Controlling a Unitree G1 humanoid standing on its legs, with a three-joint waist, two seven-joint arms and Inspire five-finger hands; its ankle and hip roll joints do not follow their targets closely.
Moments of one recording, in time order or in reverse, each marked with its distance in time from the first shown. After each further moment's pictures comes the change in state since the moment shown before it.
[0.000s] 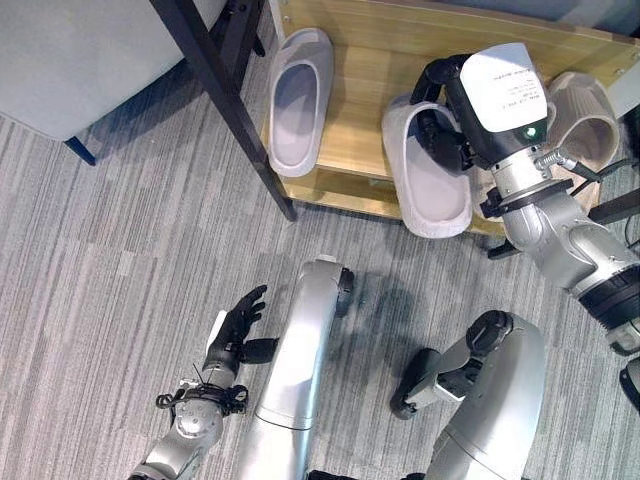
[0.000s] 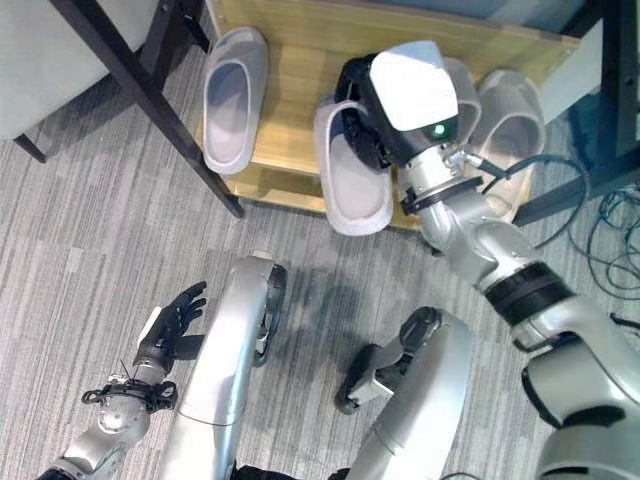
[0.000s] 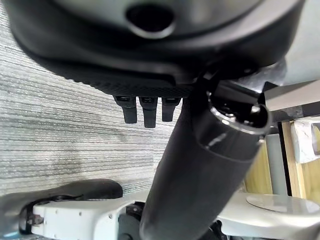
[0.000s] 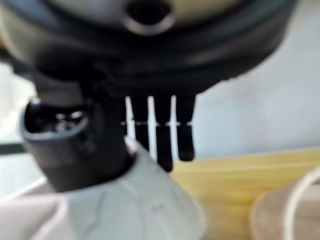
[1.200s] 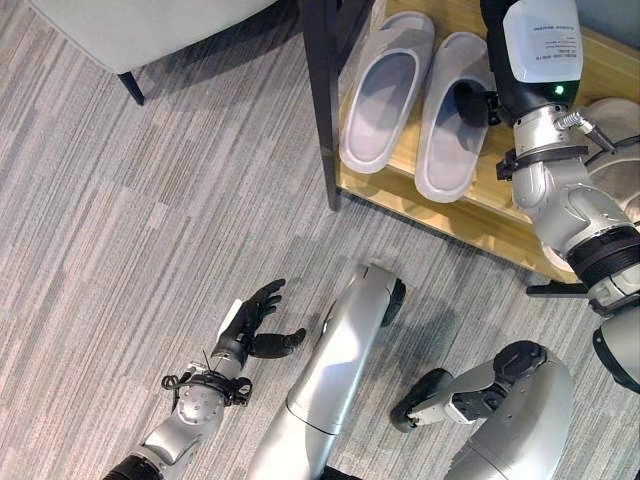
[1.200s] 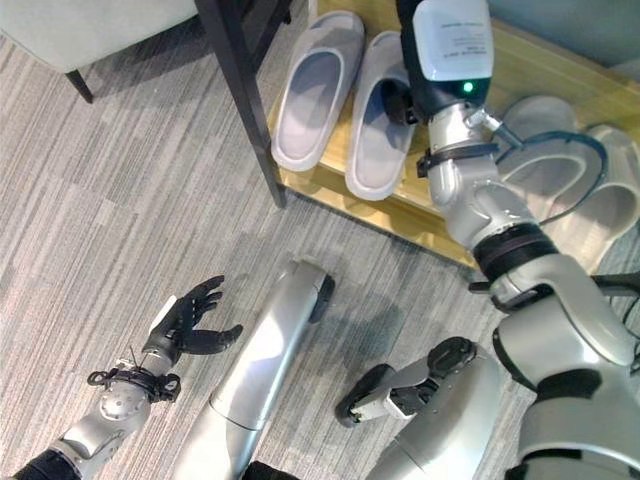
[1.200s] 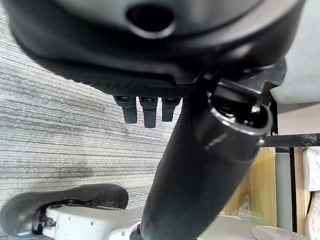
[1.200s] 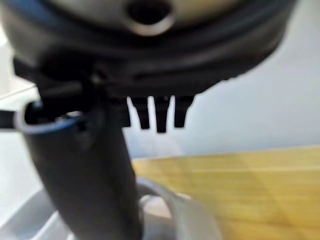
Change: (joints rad) left arm -0.087 0.071 -0.099 -0.011 -0.039 -0.001 -0.045; right arm -0.192 0.111 0.056 0.291 0.064 0.026 -0.063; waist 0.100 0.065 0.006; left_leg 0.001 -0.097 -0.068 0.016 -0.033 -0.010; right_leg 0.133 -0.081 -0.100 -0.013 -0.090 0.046
